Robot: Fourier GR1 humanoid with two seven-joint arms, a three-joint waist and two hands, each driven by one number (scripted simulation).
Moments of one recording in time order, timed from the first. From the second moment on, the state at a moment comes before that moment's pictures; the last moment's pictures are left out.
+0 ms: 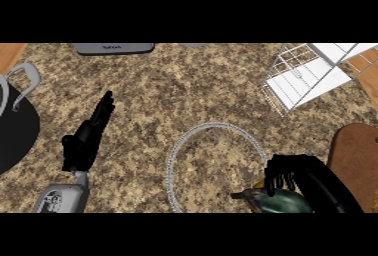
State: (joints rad) left arm -0.14 0.14 -0.04 -1.46 -0.09 0.03 0.03; right arm 0.04 -0.42 0.37 -2.06 0.45 0.19 0.33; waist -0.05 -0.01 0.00
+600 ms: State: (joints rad) left arm -0.16 0.12 -0.05 -1.43 -0.11 0.03 0.00; right arm 0.14 -0.54 -0.14 -2.43 0.12 0.23 0.44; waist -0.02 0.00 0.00
